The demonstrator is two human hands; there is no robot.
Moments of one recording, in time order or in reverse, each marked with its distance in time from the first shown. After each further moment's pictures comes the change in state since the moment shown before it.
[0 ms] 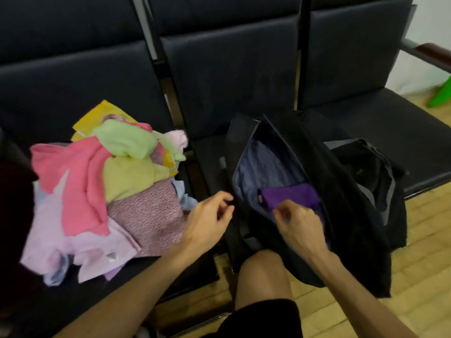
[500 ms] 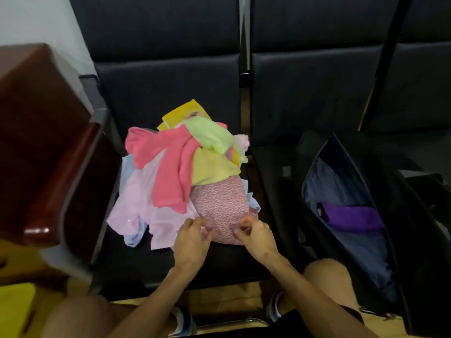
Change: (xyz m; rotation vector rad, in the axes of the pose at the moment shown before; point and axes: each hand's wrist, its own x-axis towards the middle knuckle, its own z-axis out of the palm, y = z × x) left_hand -0.106 -0.147 -0.077 0.168 0.210 -0.483; right_hand -0.044 -0.167 0.133 0.292 -0.492 -0.040
